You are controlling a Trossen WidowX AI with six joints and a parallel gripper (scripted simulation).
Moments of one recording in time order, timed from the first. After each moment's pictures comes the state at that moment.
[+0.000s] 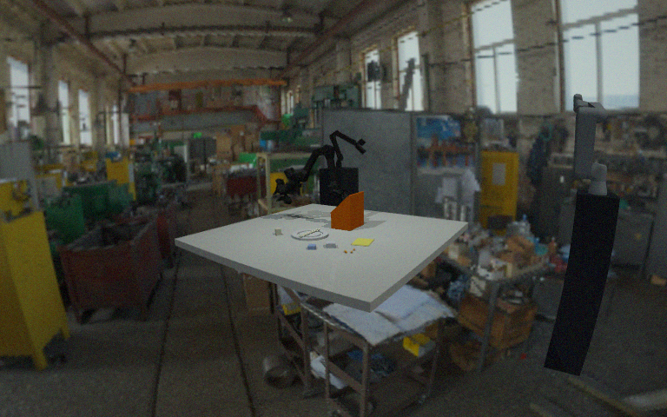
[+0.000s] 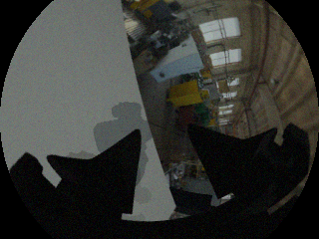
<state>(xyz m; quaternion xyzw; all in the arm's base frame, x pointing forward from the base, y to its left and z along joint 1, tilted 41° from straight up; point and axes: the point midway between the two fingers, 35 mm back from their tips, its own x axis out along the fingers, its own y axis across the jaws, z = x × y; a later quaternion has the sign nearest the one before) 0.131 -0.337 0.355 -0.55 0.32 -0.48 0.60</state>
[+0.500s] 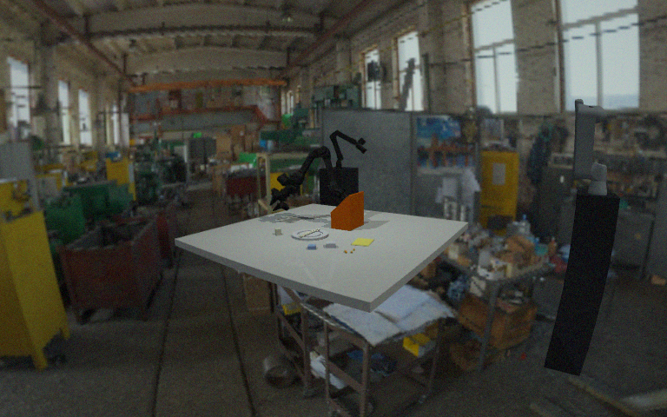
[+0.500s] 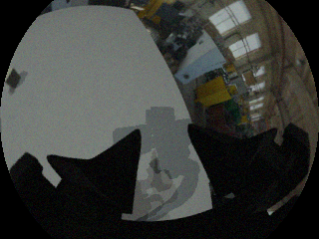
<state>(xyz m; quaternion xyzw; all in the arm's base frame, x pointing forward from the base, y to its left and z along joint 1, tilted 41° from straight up) 0.213 -0.328 0.296 -0.46 0.31 -0.40 0.73</state>
